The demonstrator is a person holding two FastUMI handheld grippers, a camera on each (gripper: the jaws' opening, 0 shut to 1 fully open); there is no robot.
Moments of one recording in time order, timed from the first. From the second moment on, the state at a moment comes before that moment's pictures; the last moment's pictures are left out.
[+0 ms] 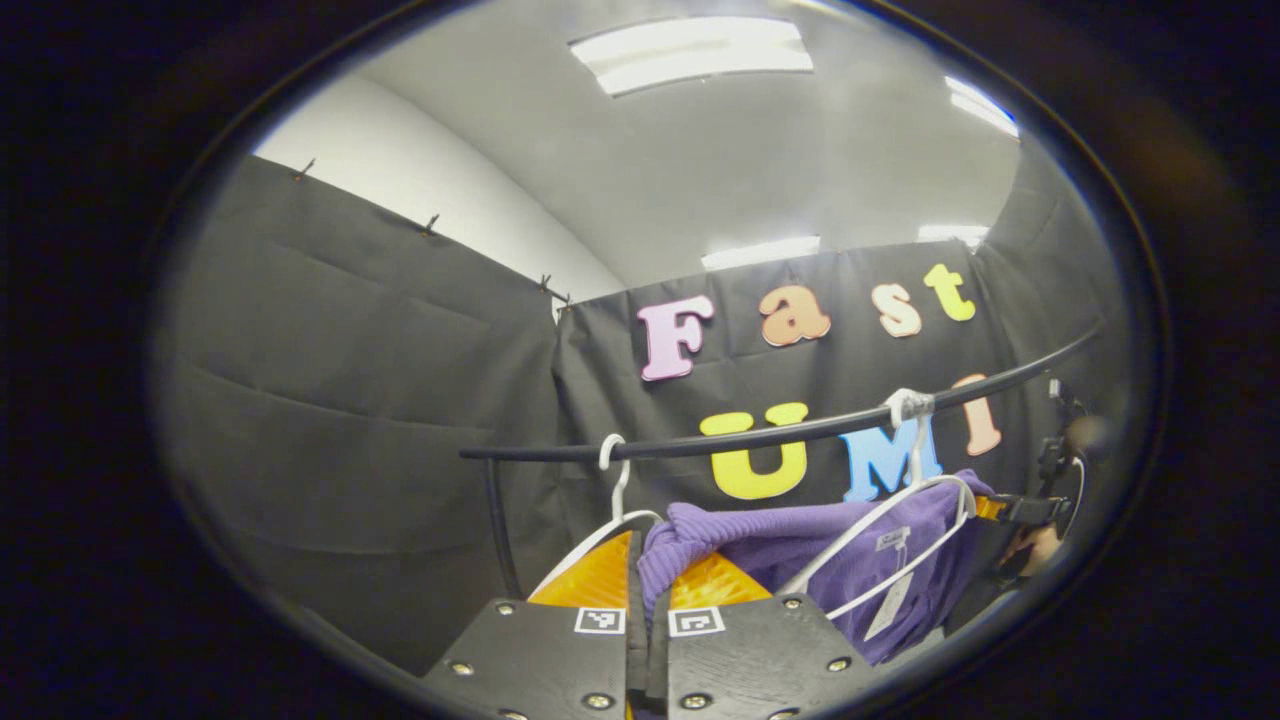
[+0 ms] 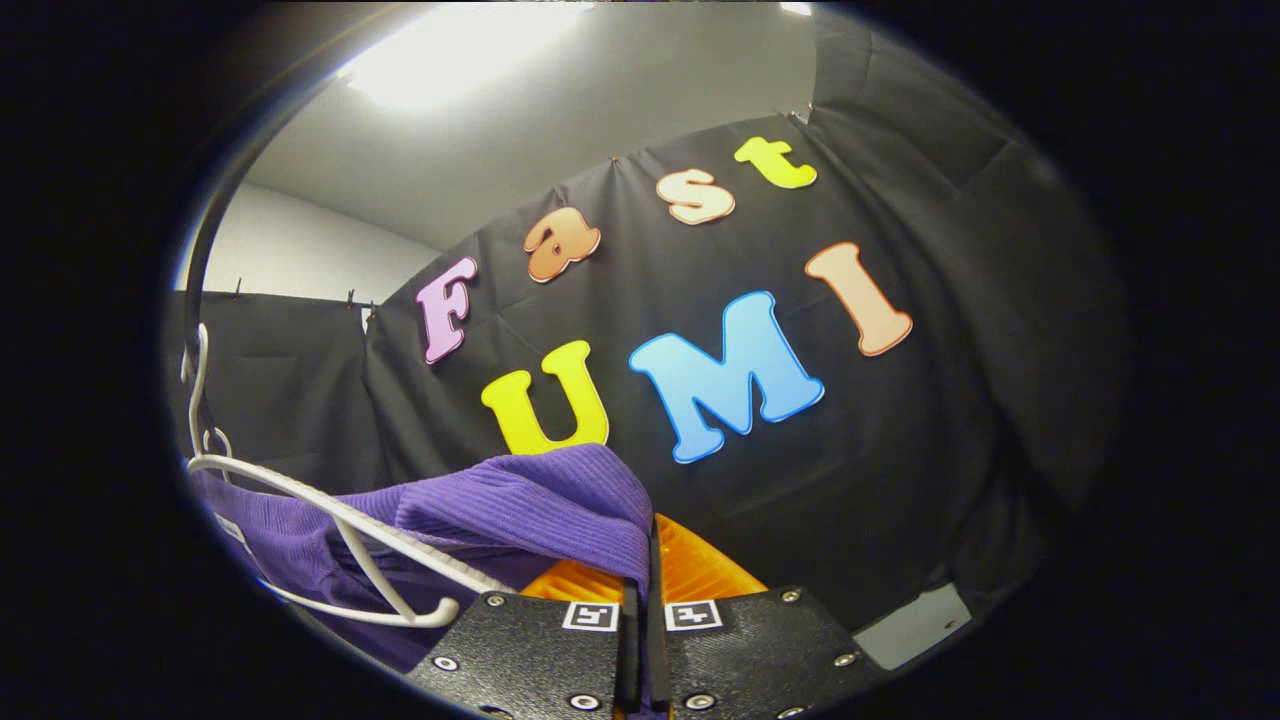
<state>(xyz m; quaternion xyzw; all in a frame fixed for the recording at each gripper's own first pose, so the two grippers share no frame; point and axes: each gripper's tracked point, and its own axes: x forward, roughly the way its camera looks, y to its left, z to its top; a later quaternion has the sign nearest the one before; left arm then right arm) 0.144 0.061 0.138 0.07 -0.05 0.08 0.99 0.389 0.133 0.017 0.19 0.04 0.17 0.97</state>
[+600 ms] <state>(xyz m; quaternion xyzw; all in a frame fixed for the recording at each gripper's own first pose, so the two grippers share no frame) 0.121 0.081 0.063 0.08 0.01 0.08 0.99 0.350 0.150 -0.088 0.15 0.14 0.18 0.96</state>
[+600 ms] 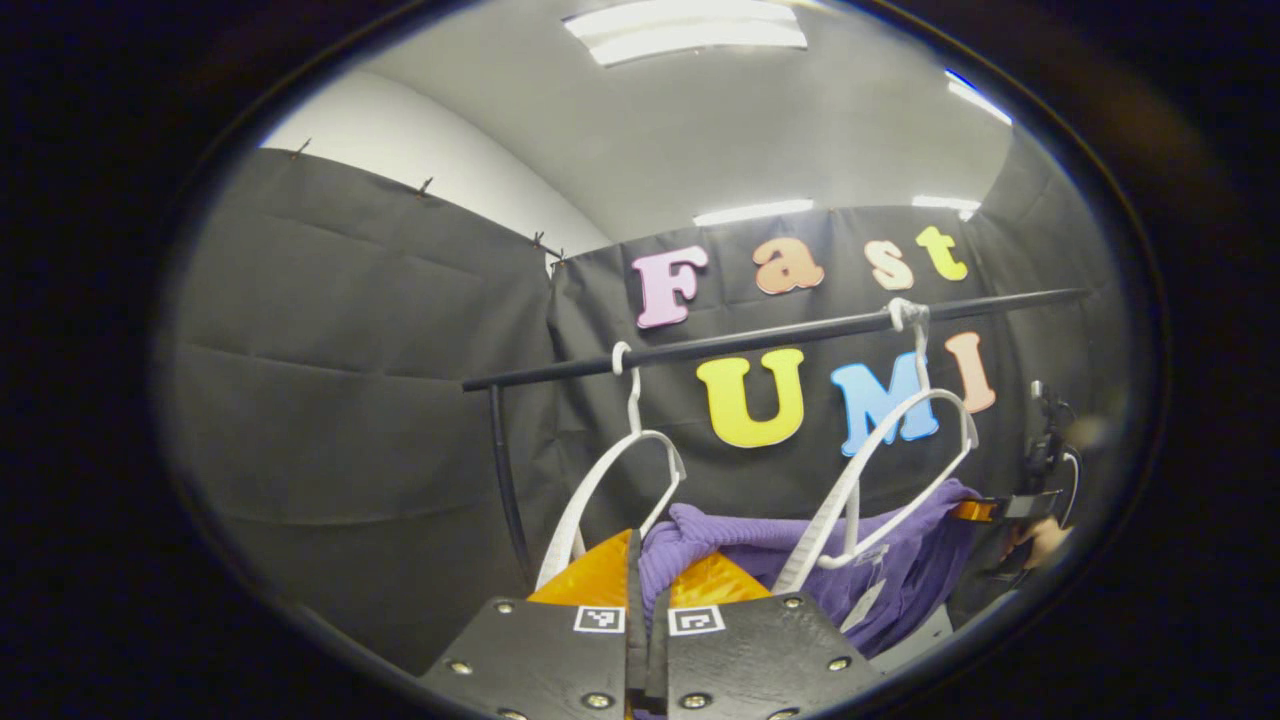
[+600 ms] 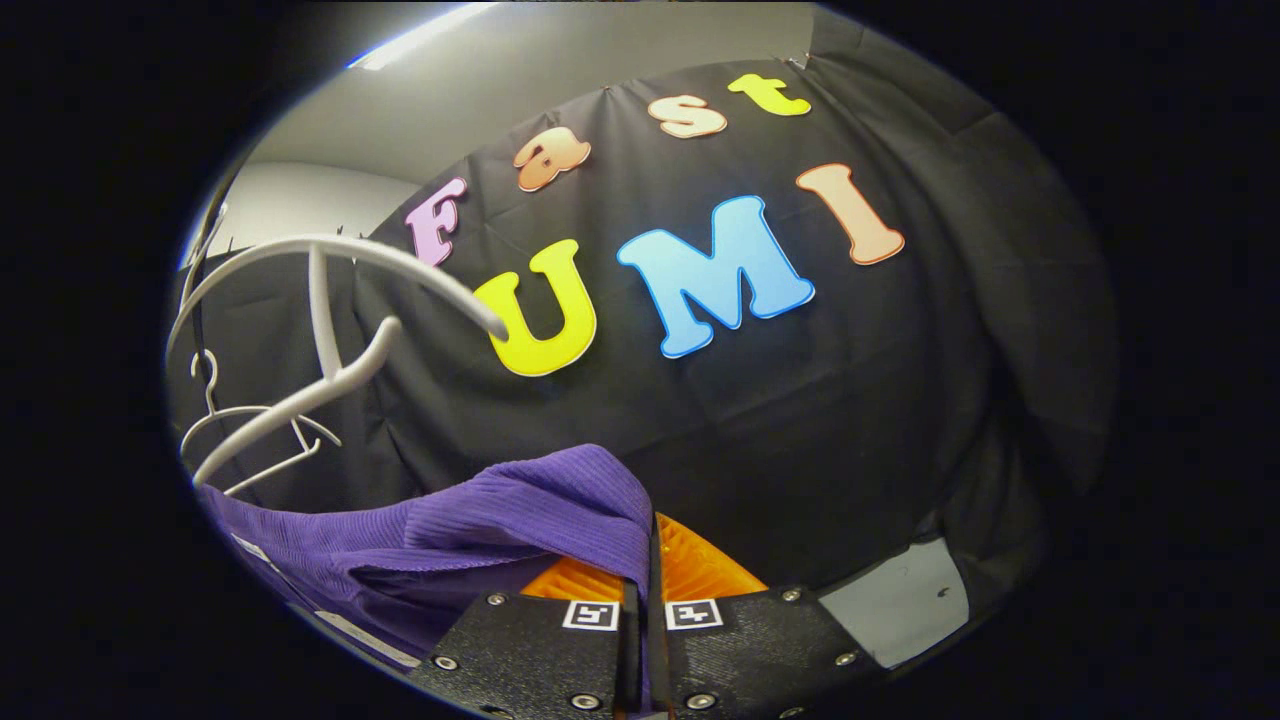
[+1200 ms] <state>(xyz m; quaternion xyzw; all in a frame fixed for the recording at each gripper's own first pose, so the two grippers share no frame) 0.058 0.056 0.029 0.04 0.02 0.02 1.00 0.212 0.161 -0.062 0.09 0.12 0.24 0.96</state>
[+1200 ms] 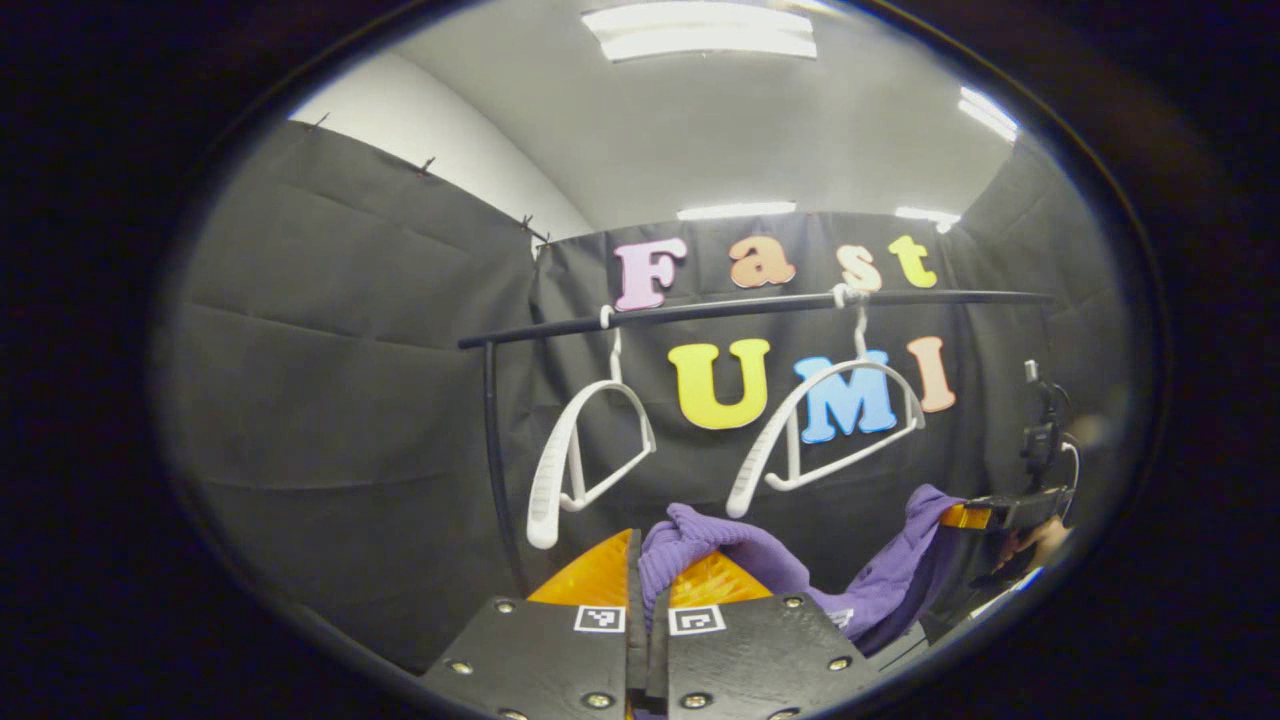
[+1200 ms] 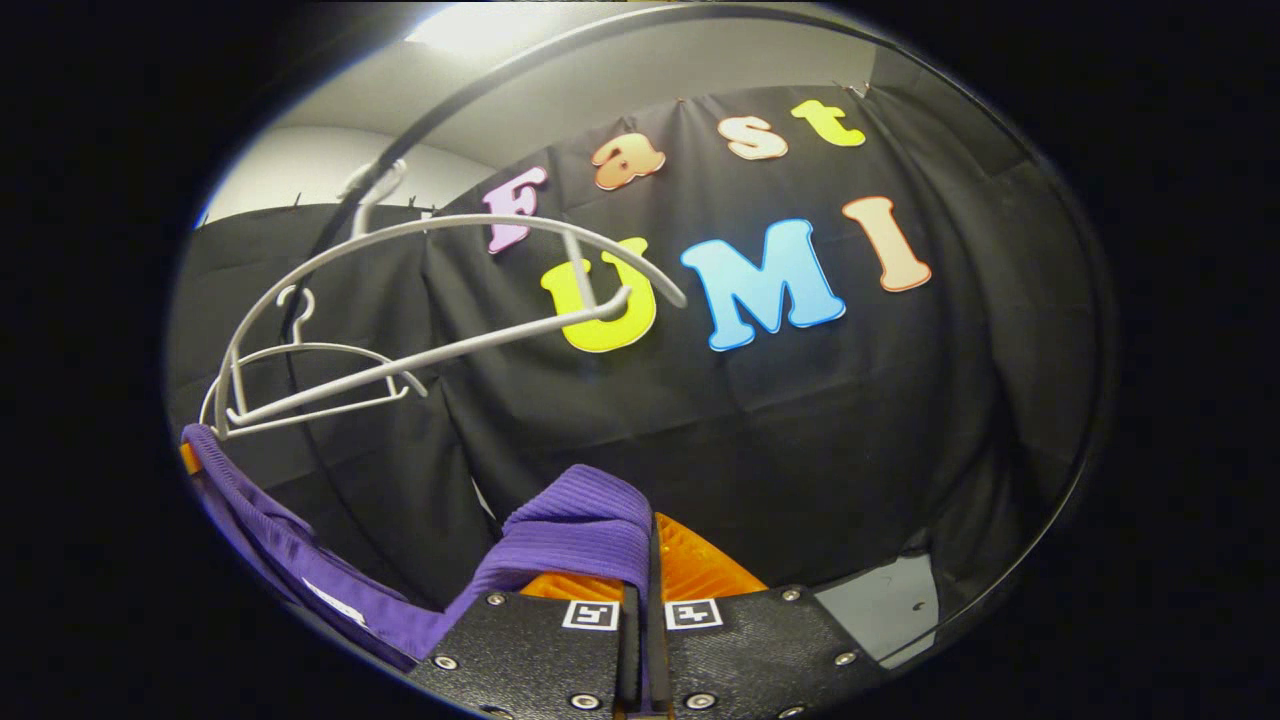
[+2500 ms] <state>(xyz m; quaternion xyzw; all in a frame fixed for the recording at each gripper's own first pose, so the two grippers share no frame) -0.001 -0.088 -0.208 -0.04 0.23 -0.16 0.96 -0.011 0.157 -0.224 0.02 0.29 0.23 0.93</state>
